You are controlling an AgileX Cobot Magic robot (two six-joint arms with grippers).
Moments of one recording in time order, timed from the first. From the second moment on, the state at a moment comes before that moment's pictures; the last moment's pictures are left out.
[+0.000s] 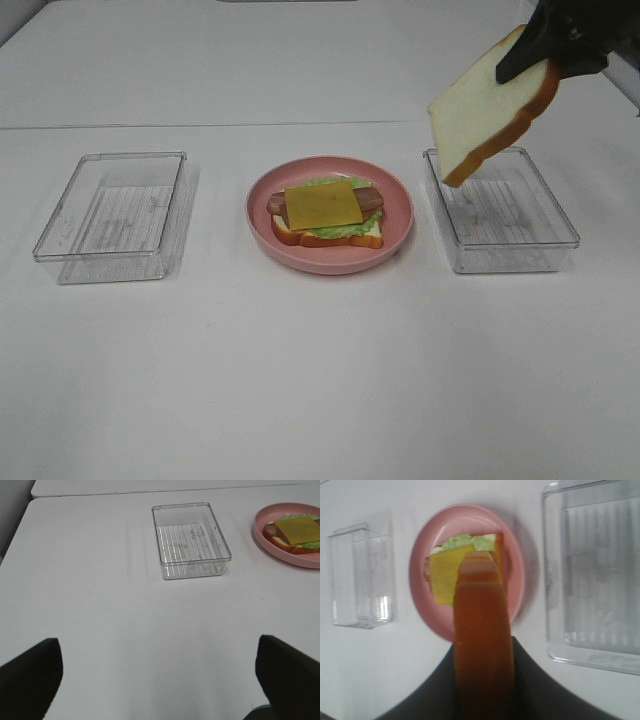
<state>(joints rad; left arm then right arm) -0.01 -0.01 -0.52 -0.05 1.08 0.02 0.00 1.76 -1.46 0.64 1.07 -0.17</state>
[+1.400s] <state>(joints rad) -0.01 -0.01 -0.52 -0.05 1.08 0.02 0.25 2.12 -1.47 1.16 0.77 -0.35</state>
